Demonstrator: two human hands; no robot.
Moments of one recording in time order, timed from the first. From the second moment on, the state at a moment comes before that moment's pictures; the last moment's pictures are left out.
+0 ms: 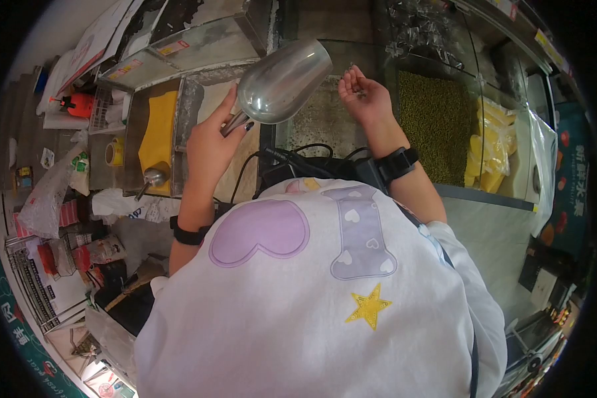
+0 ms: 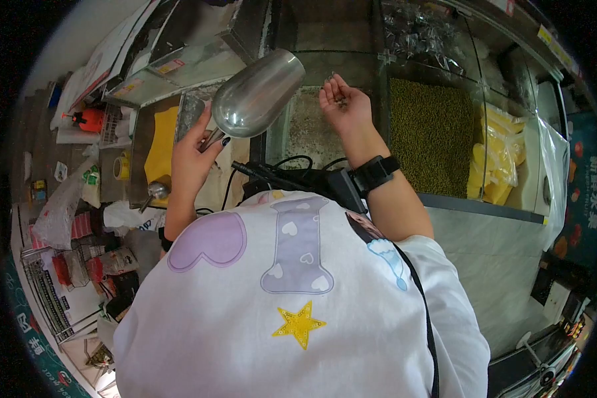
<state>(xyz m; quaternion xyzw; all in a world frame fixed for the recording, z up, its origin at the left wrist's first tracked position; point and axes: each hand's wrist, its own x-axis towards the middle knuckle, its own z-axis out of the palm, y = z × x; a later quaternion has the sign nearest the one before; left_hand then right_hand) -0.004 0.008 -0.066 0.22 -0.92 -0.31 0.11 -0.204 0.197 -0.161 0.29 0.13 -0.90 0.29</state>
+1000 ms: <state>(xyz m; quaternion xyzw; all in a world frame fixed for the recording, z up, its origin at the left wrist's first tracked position) -0.004 0.003 -0.073 0.23 -0.91 -0.32 0.08 -0.204 0.200 -0.144 -0.04 -0.12 -0.92 0.37</state>
